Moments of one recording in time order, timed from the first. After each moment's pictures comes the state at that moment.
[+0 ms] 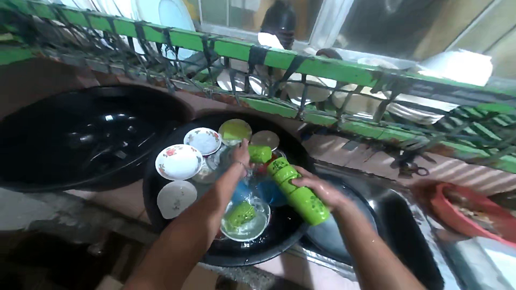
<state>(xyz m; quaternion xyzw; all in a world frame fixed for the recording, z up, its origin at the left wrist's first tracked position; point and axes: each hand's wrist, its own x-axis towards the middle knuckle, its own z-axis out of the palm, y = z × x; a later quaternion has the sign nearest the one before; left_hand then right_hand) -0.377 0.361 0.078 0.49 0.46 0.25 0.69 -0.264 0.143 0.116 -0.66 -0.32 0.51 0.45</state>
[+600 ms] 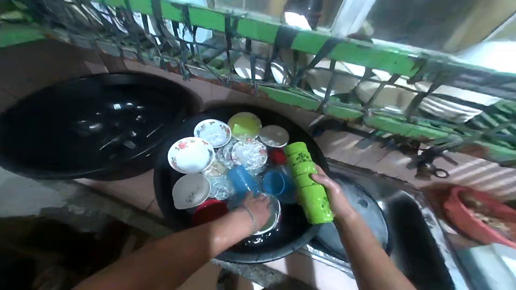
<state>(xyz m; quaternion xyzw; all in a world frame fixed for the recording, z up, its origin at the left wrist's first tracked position) -0.470 0.265 0.069 0.95 0.09 -0.27 0.12 -0.273 0.139 0.072 -0.59 -0.28 0.46 0.60</state>
